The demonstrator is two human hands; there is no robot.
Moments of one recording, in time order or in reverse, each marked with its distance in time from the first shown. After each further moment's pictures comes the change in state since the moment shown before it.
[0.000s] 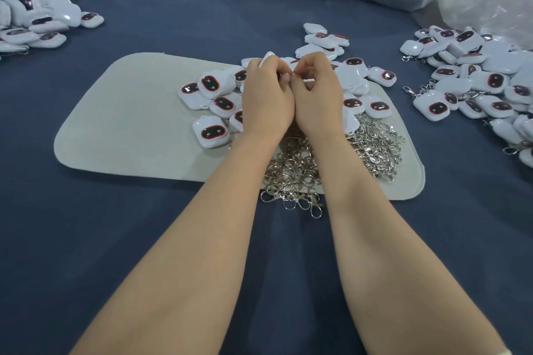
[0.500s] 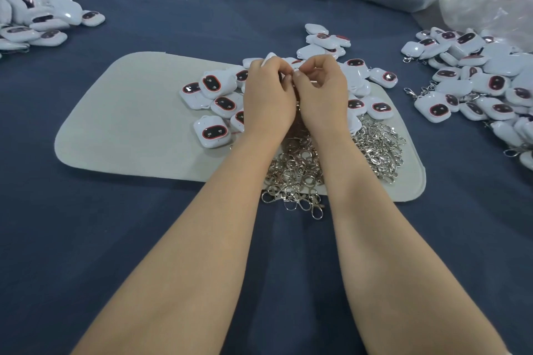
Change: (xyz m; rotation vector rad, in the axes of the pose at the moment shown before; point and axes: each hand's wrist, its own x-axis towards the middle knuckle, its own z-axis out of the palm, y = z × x) left_hand 0.001 0.000 0.000 -0.004 -0.003 -0.006; right_hand 0.003 0.000 0.000 0.112 0.054 0.107
